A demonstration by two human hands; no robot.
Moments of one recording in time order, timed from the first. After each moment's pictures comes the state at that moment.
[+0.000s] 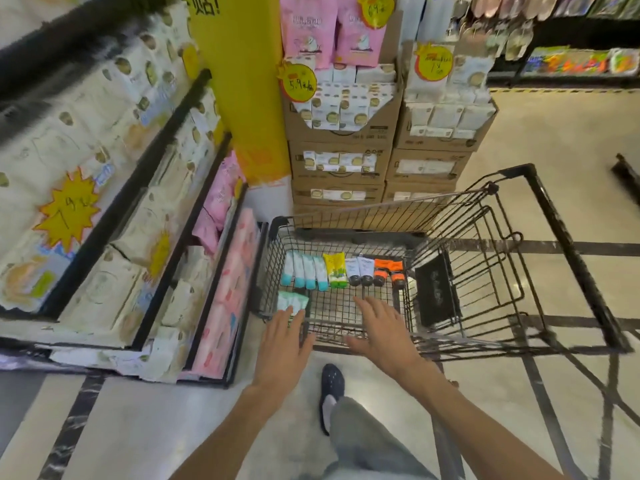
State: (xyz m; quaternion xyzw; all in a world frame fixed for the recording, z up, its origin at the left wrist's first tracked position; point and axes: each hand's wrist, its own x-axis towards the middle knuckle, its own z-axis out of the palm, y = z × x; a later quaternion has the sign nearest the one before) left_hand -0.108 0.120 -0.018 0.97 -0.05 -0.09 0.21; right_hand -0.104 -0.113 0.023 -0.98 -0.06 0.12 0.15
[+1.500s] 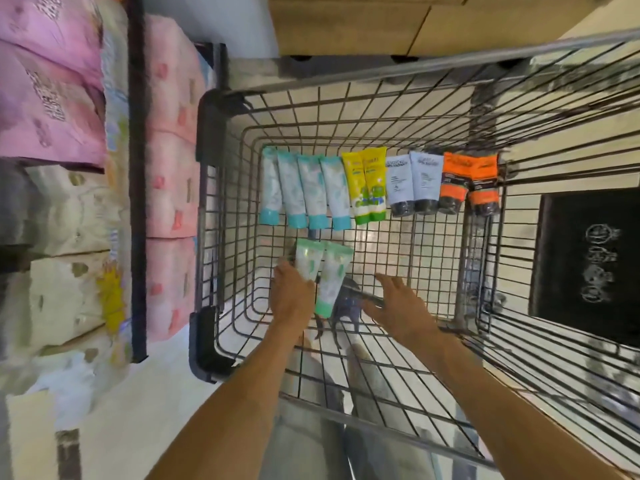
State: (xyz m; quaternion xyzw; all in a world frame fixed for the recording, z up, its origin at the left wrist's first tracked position) left_hand 0.131 0.103 -0.337 0.87 0.26 -0.35 0.25; right_hand 0.095 -0.099 -0.314 -0.85 0.11 0.47 0.22
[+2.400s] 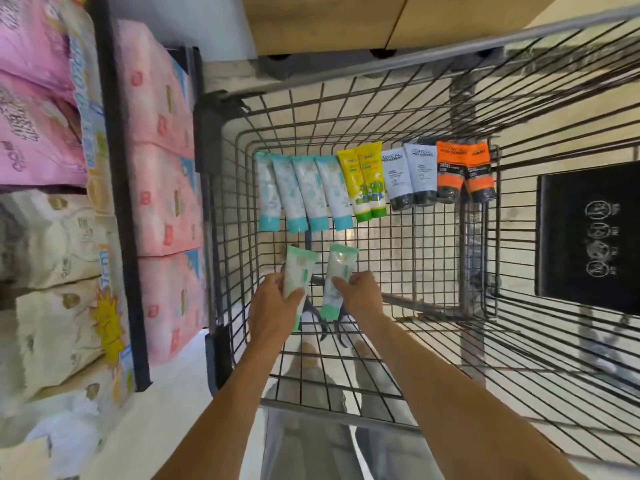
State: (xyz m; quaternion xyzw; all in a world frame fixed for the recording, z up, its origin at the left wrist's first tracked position) left_hand 0.137 0.159 -0.309 0.82 0.24 -0.37 0.37; right_hand 0.116 -0.001 -0.355 -0.70 0.47 0.34 0.41
